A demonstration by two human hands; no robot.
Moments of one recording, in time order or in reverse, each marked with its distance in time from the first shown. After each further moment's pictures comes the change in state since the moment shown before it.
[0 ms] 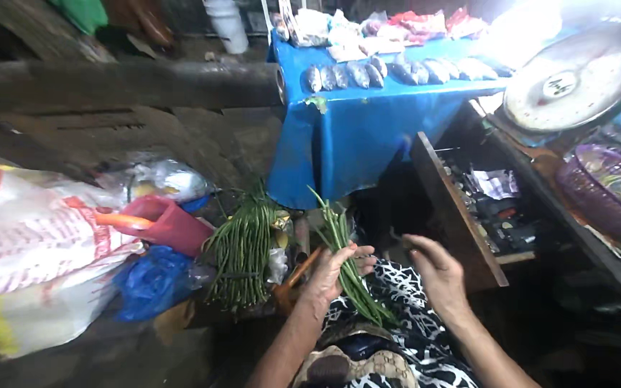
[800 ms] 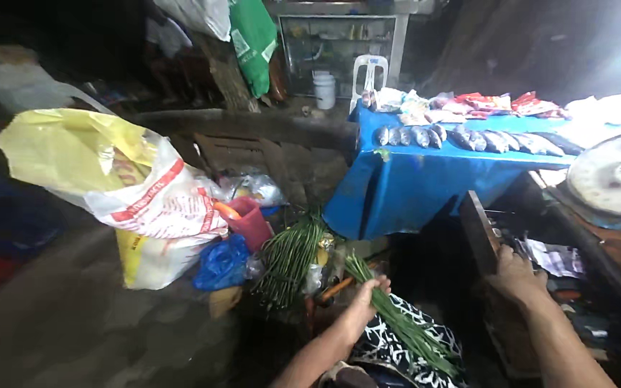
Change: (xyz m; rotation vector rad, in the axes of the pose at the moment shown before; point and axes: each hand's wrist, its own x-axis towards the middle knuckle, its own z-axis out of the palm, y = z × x) left_hand 0.051 -0.059 -0.027 -0.274 0.393 0.067; right_hand 0.126 0.041 -0.090 -1.119 -0.336 0.542
